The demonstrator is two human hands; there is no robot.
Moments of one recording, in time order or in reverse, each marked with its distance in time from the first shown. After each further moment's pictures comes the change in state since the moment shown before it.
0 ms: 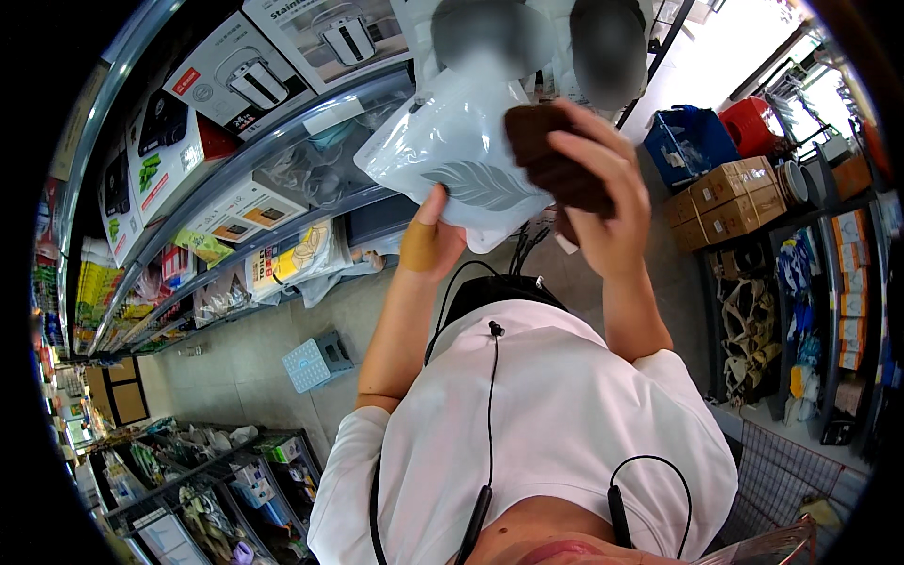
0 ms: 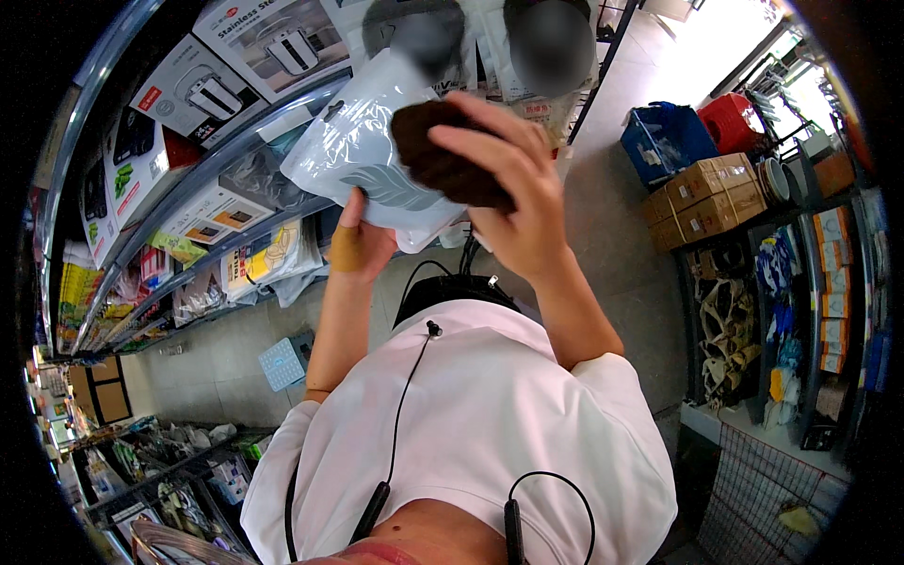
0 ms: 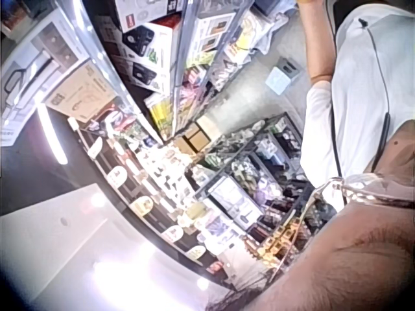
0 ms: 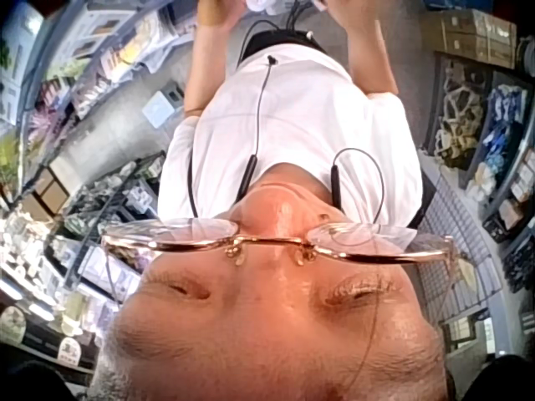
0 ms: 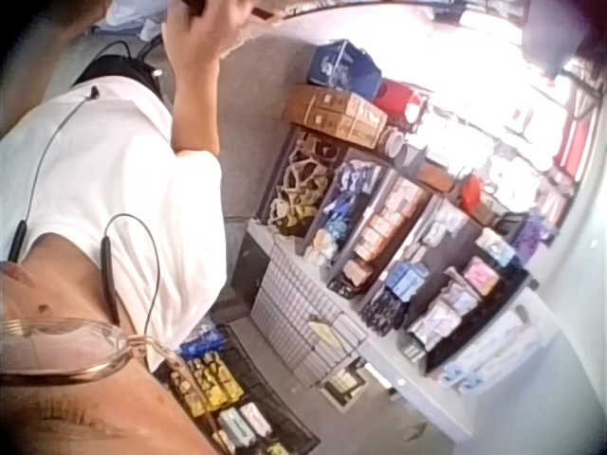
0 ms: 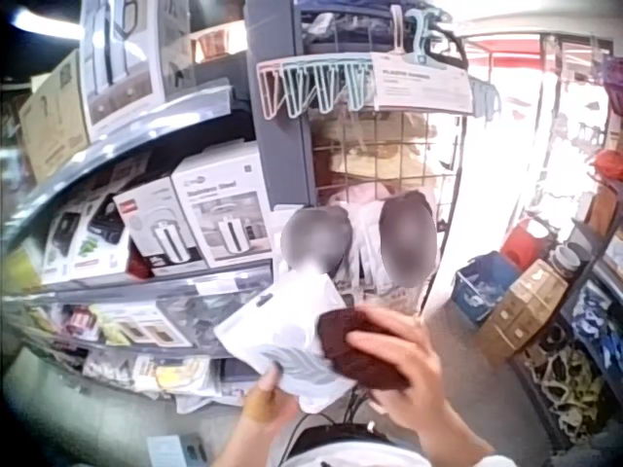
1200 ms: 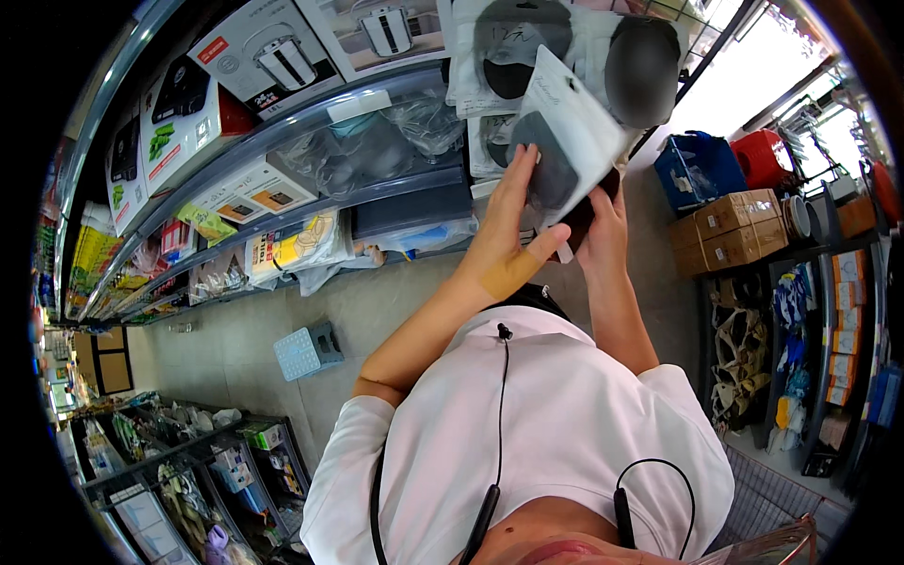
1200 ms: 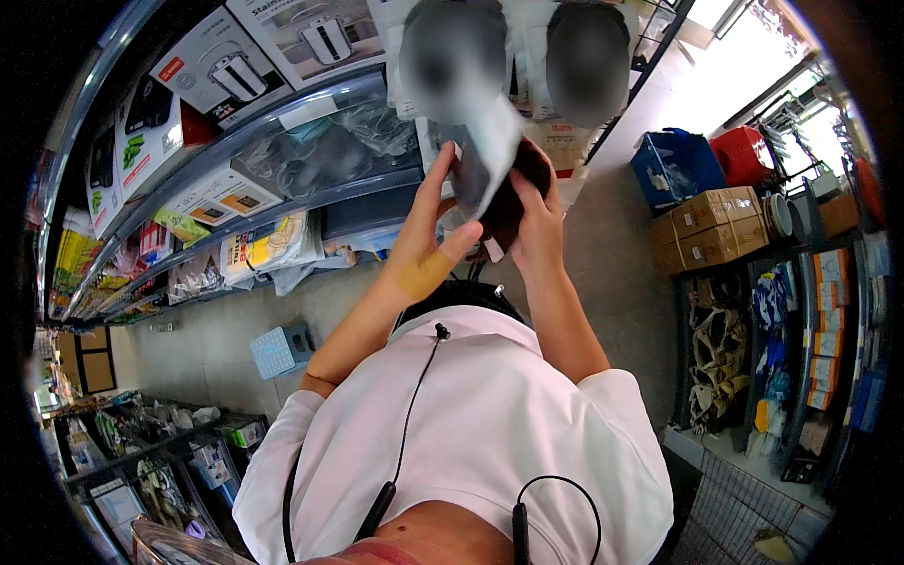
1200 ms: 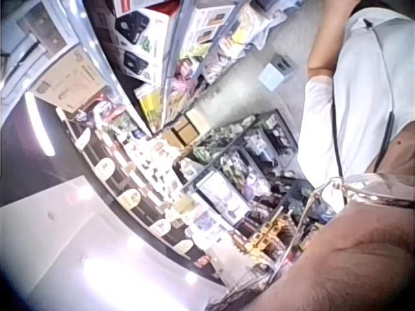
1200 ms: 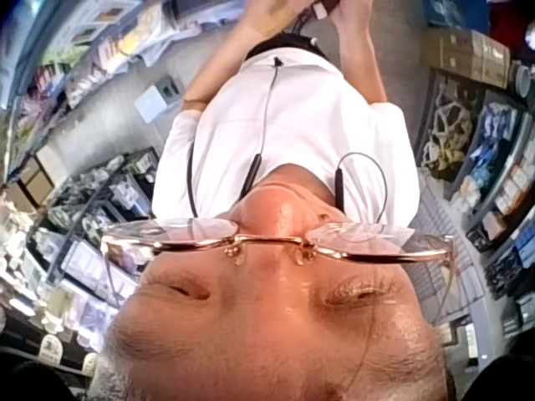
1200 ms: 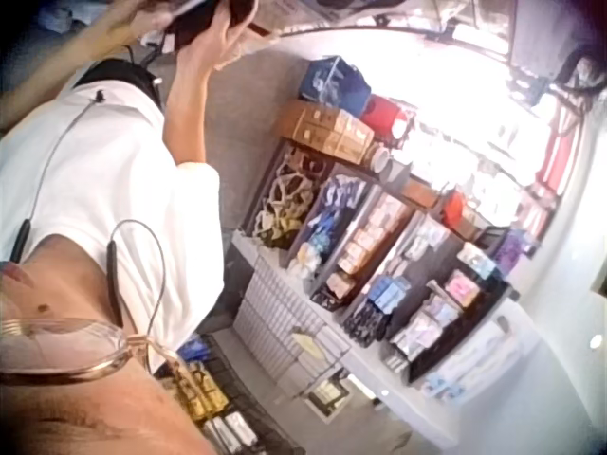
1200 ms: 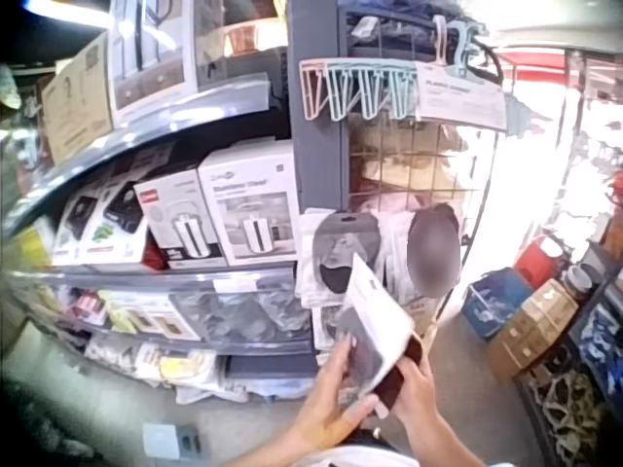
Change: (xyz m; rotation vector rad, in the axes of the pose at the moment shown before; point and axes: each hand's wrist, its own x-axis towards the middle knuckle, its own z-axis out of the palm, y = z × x) left_hand 0.008 -0.011 0.051 1.160 -0.053 0.404; right_hand -0.047 0.038 0.044 1.113 0.411 0.987
